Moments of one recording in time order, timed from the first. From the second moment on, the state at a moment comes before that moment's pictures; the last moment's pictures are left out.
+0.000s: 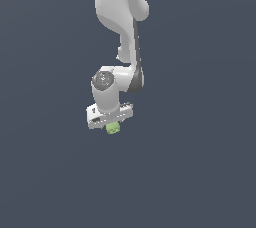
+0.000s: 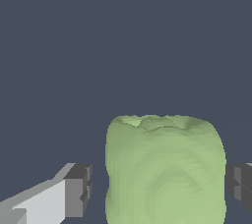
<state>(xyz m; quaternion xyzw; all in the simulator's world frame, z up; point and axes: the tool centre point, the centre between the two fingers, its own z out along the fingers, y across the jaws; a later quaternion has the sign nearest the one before) 0.006 -0.076 0.049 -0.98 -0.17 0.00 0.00</state>
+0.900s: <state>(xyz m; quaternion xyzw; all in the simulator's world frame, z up) 0.008 -0.077 0.041 -0.98 -0.17 0.00 0.00</state>
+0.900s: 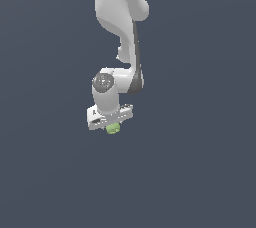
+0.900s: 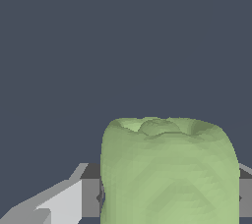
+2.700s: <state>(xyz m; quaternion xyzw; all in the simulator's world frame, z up) 0.079 -0.097 0.262 -0.98 -0.17 0.00 0.00</state>
